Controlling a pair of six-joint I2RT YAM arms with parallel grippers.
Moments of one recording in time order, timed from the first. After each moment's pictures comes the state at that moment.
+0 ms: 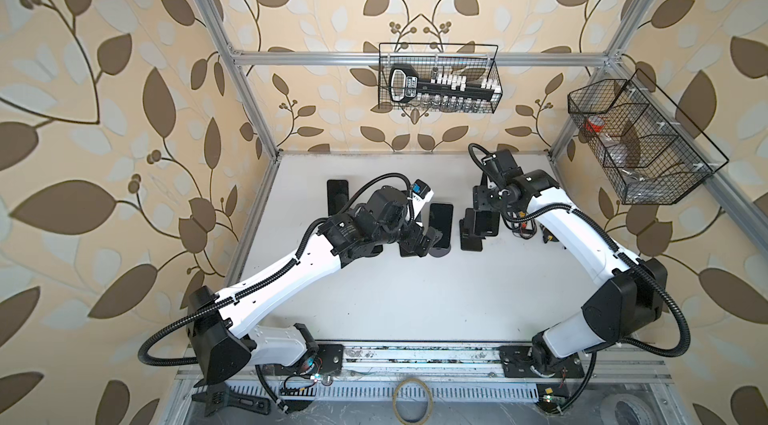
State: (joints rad) left arm -0.82 1.29 1.23 -0.55 0.10 -0.17; right arm 0.35 1.55 1.47 -0.97 0.26 0.35
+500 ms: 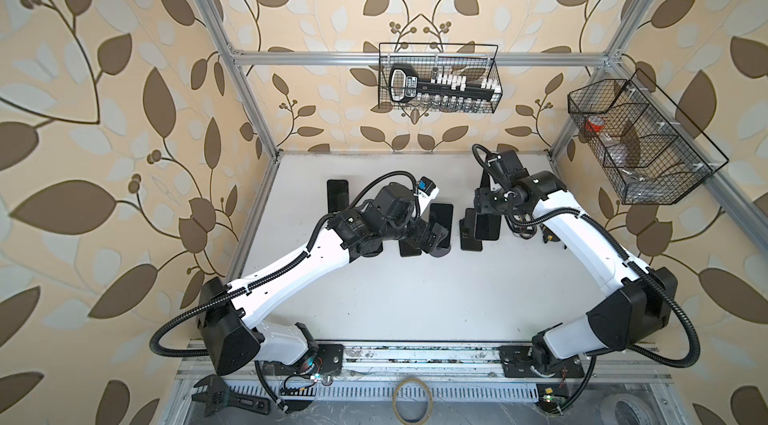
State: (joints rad) left arm -0.82 1.36 1.27 -0.52 0.13 -0.20; right arm 0.35 1.50 1.46 -1.02 0.20 0.35
